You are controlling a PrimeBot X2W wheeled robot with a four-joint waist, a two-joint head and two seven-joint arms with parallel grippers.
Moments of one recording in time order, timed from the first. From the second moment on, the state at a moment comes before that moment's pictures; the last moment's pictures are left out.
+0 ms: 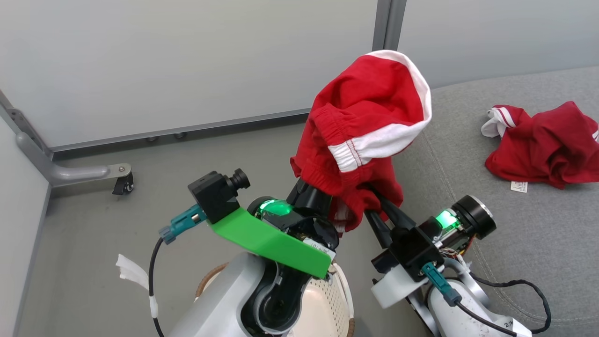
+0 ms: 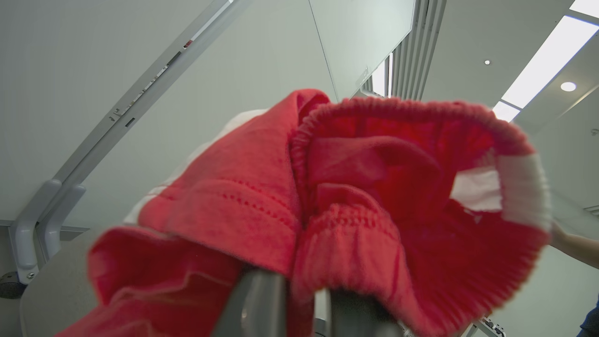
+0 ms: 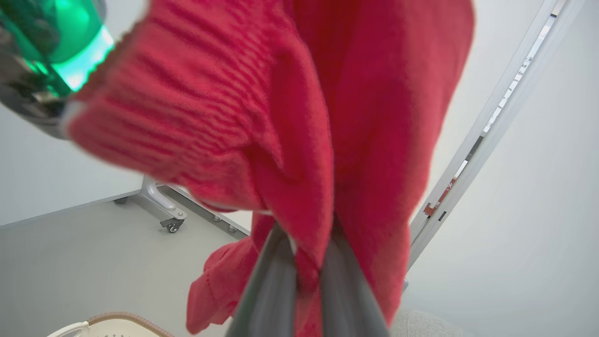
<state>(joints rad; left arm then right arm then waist) -0.42 0.05 -0.72 -0.03 -1.19 -0.07 -0.26 -0.20 -0.05 0.34 0.12 -0.28 0.13 -0.26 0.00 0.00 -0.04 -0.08</state>
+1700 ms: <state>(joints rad) -0.20 0.13 -0.46 0.26 -0.77 -0.12 -0.26 -0.22 -0.05 -0.05 -0.16 0.04 0.13 -0.26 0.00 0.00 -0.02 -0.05</state>
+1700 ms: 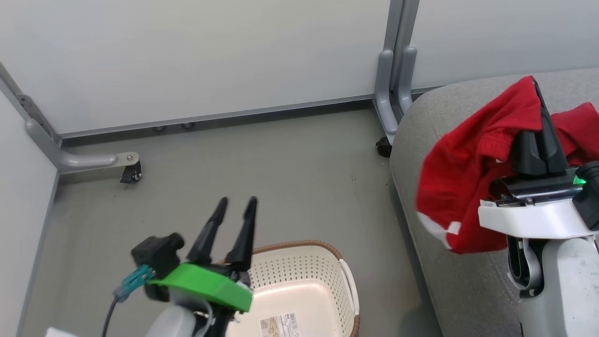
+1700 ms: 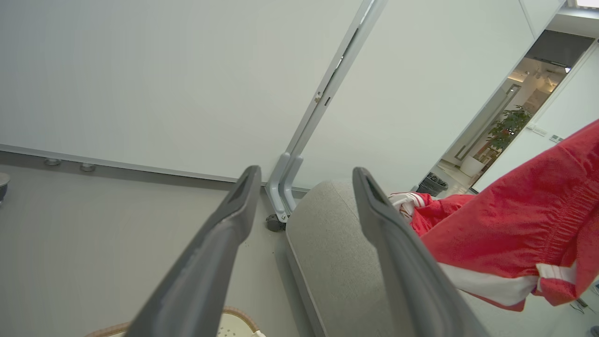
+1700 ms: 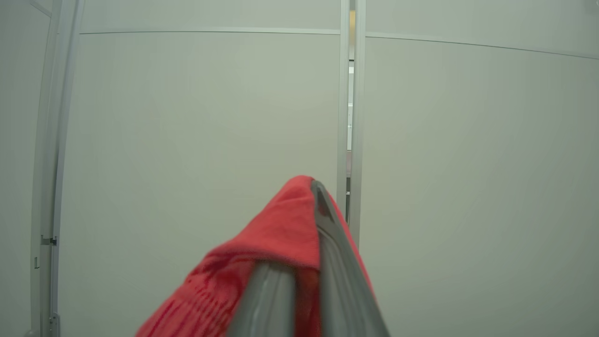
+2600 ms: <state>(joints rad) 0.05 0.05 -0.01 0.30 -0.29 -0.13 -0.26 -0.13 -0.05 -0.15 -0.14 0.05 0.13 -0.26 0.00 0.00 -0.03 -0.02</state>
